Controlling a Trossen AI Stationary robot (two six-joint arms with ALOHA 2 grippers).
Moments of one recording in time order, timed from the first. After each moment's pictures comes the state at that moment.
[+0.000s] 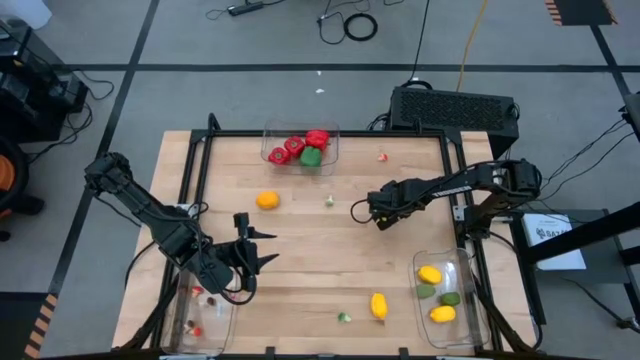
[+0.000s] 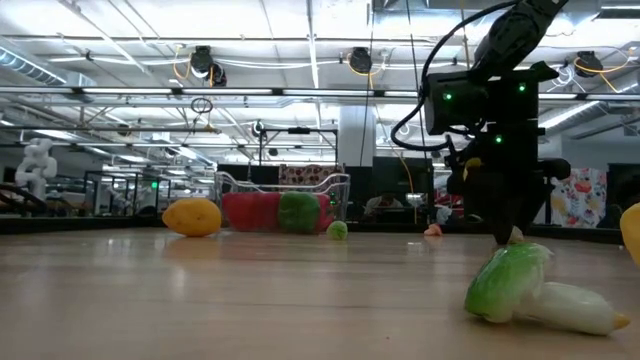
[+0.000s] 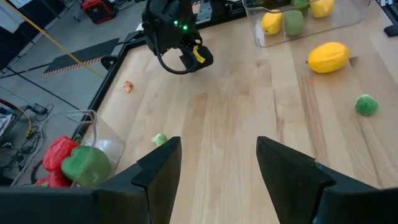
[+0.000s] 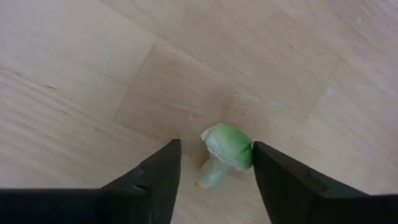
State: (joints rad) left arm -0.68 1.26 1.02 -0.52 -0.81 -0.25; right arm -0.12 1.60 0.80 -0.84 0.25 0.96
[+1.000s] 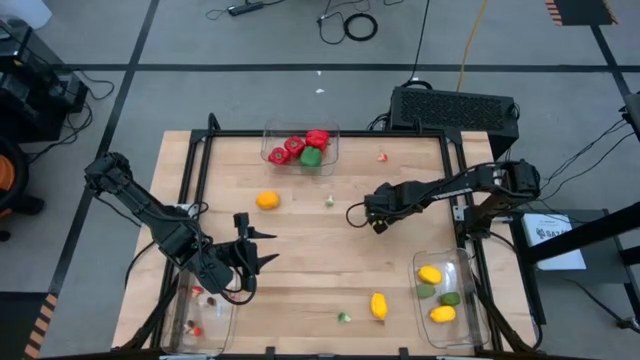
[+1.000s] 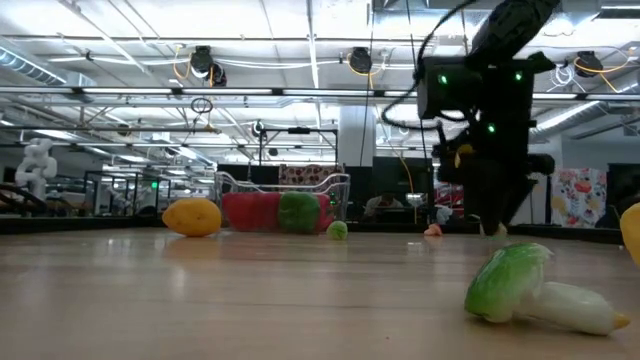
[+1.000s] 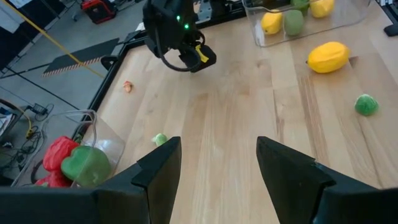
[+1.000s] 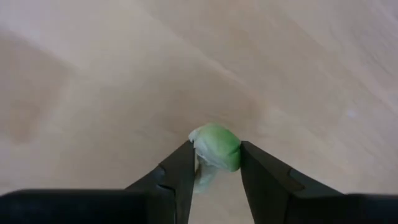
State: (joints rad) left arm -0.68 1.26 1.02 -0.52 -0.81 -0.25; right arm -0.08 1.59 0.83 -0.80 0.26 0.92
